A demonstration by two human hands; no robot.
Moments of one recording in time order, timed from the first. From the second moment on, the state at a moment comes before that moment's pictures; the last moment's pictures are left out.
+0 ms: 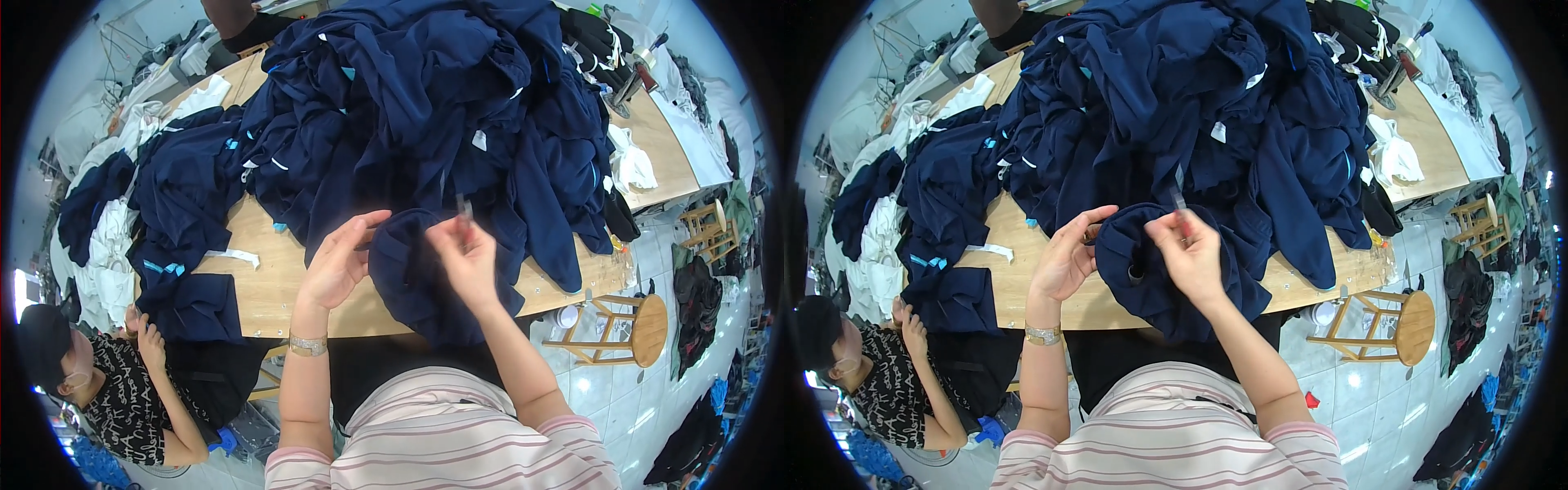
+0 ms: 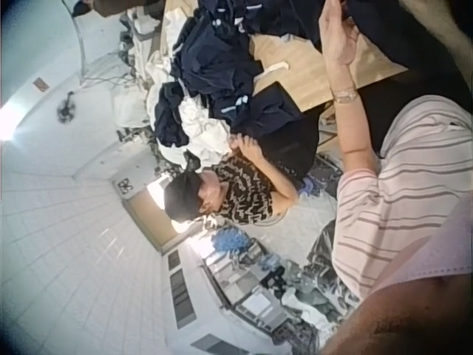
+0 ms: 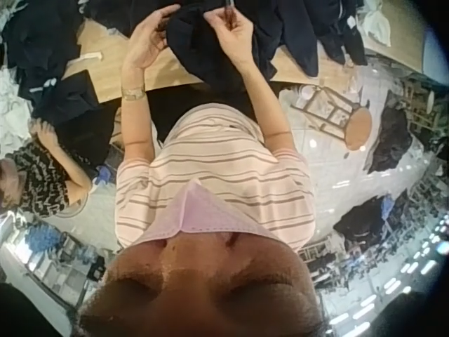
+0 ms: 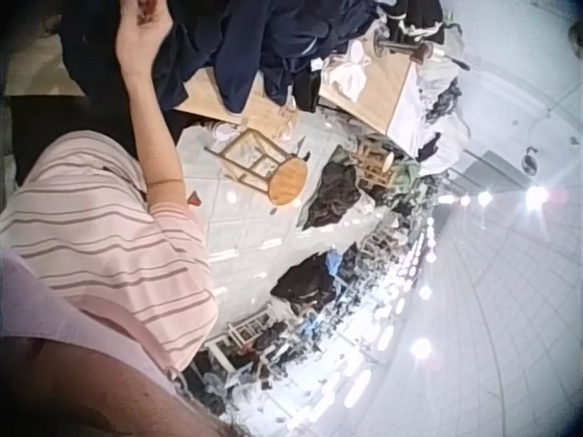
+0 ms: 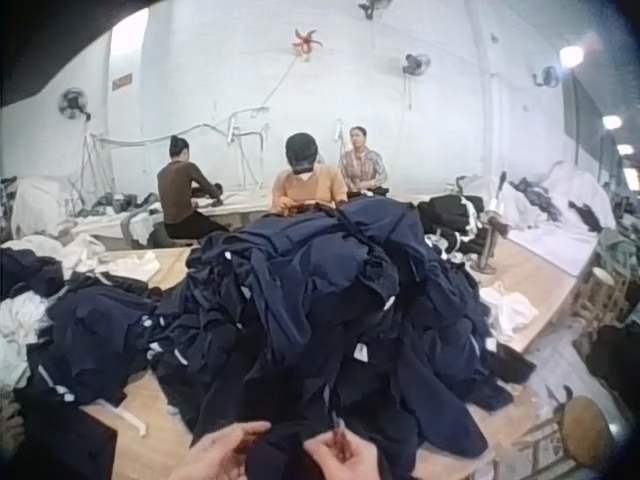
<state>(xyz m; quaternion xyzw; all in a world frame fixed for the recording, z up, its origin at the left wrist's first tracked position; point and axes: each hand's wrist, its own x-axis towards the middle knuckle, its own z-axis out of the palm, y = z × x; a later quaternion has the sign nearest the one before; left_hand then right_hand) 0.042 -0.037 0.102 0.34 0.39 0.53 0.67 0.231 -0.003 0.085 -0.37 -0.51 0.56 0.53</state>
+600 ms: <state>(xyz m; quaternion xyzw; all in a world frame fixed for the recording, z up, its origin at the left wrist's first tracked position) 0.072 -0.060 0.121 0.51 0.51 0.47 0.51 0.225 0.002 0.099 -0.38 -0.56 0.51 0.53</state>
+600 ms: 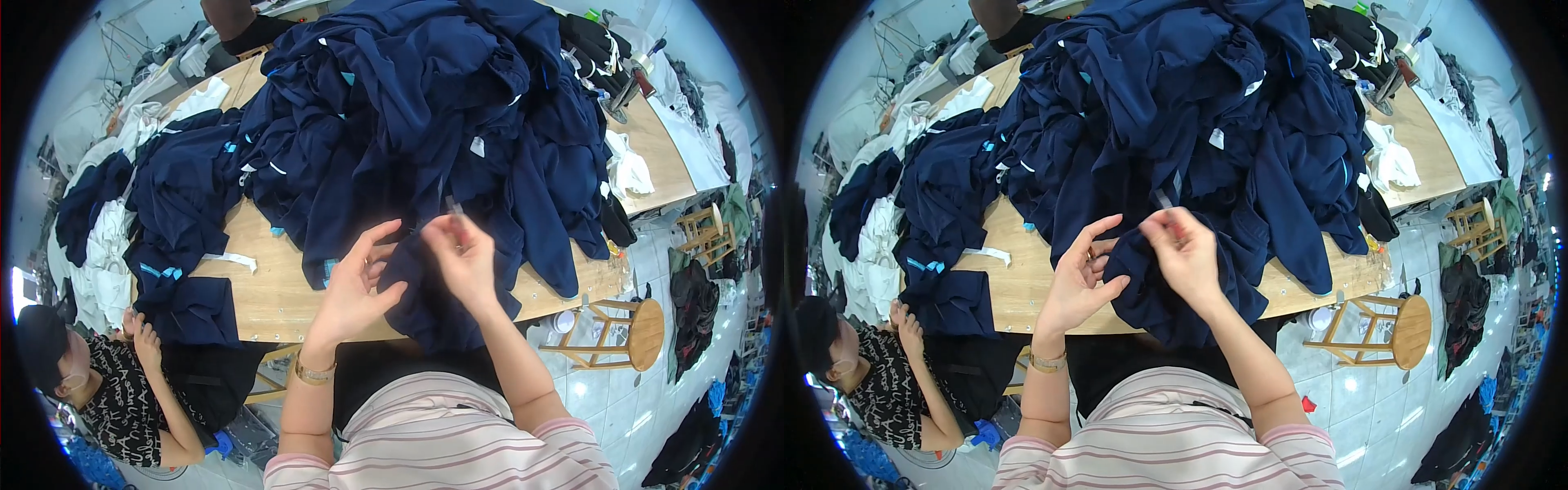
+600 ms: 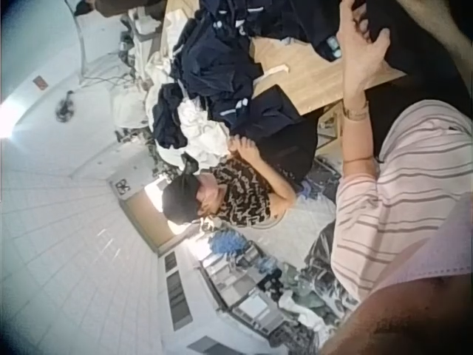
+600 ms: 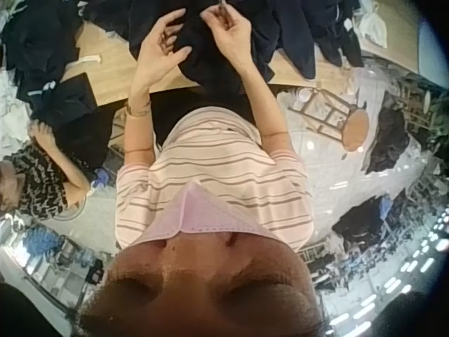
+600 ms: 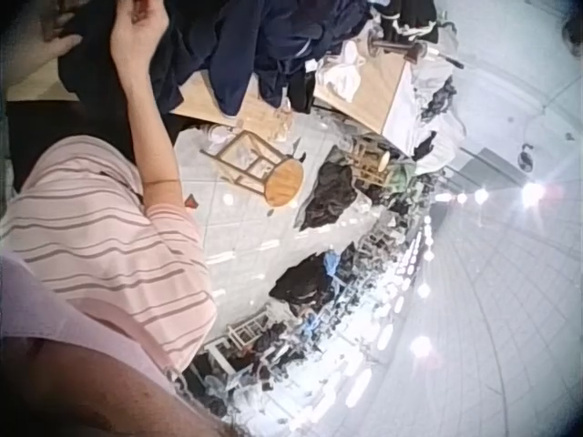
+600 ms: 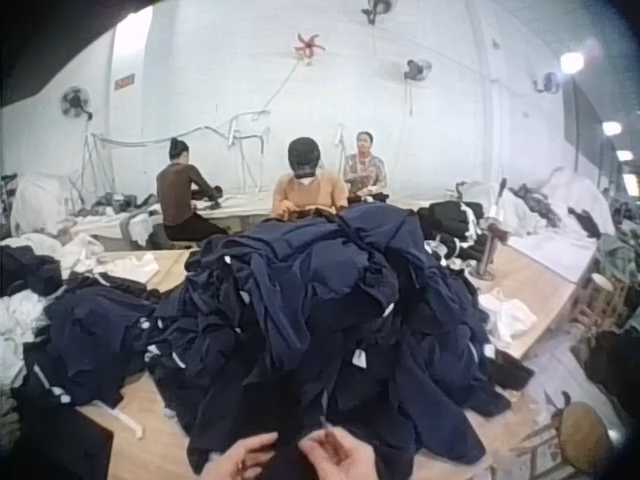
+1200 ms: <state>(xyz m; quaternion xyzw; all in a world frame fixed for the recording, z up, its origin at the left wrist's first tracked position) 0.075 -0.051 0.114 0.45 0.44 0.55 0.55 0.258 0.017 0.099 -0.33 -0.69 0.55 0.33</state>
